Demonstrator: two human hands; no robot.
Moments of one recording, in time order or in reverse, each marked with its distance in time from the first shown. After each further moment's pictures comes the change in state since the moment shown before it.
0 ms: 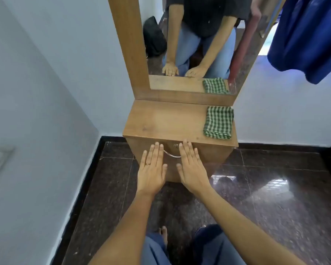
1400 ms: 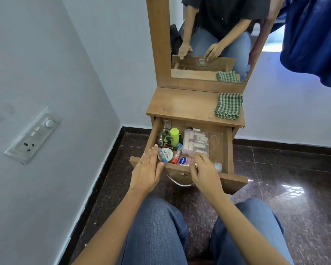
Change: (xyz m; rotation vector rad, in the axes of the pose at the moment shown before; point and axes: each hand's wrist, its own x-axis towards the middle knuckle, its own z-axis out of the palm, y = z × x) left_hand -0.120 -0.008 -0.093 -0.180 -0.091 -0.174; right_hand -0.101 -0.083 -0.067 0.232 0.013 0.162
